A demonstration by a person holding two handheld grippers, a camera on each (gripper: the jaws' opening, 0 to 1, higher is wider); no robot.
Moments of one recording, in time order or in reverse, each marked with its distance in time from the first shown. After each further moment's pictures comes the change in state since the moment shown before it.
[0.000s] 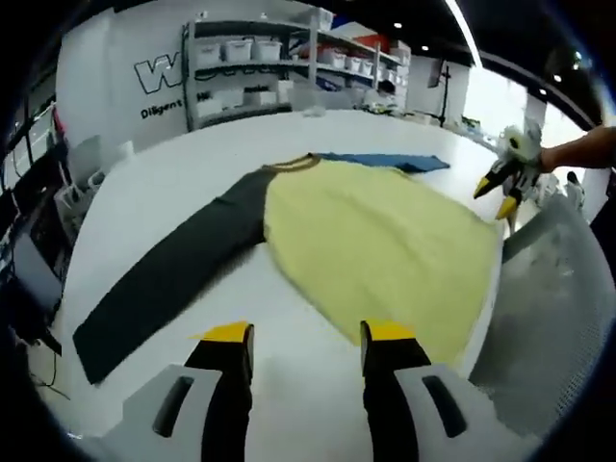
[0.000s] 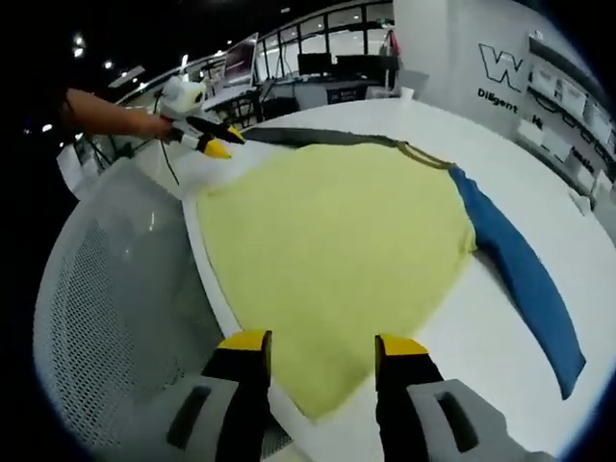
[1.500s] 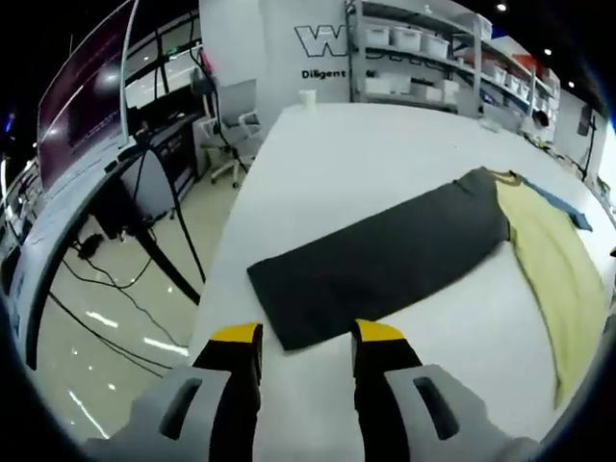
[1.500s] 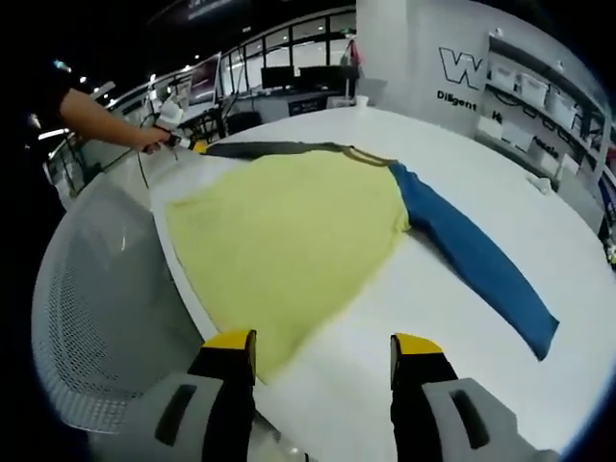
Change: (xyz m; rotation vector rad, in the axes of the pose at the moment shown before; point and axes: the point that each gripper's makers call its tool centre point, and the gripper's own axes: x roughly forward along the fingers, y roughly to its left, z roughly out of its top) left arm -0.042 0.195 -0.054 -0.306 0.080 0.529; right arm -0.040 -0.044 -0.028 0.096 -0.049 -0.158
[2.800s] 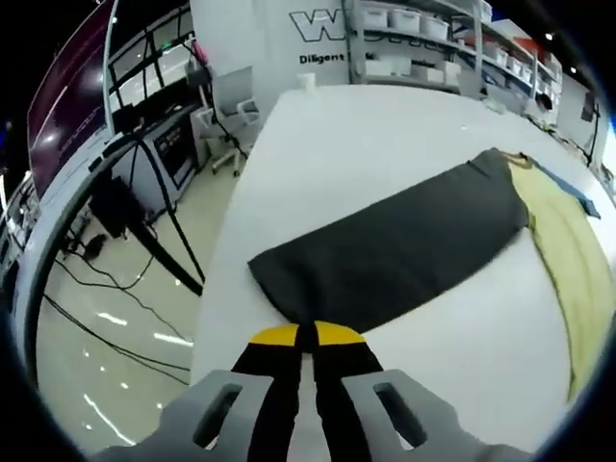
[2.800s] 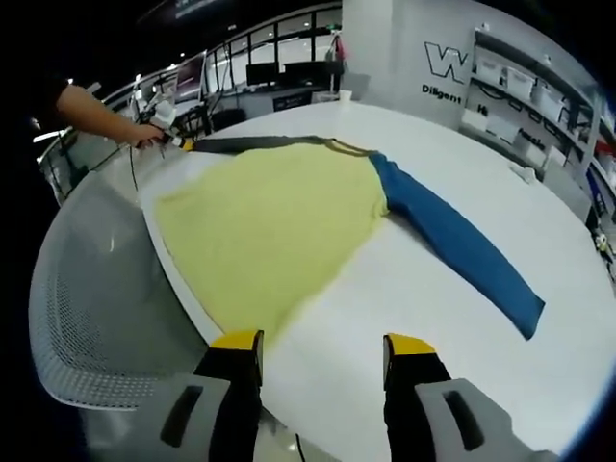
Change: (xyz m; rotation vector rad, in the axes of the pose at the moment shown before) left arm 0.002 -0.003 -0.002 0.019 0.078 0.023; right arm -0.012 -0.012 -0.013 0.026 0.020 -0.055
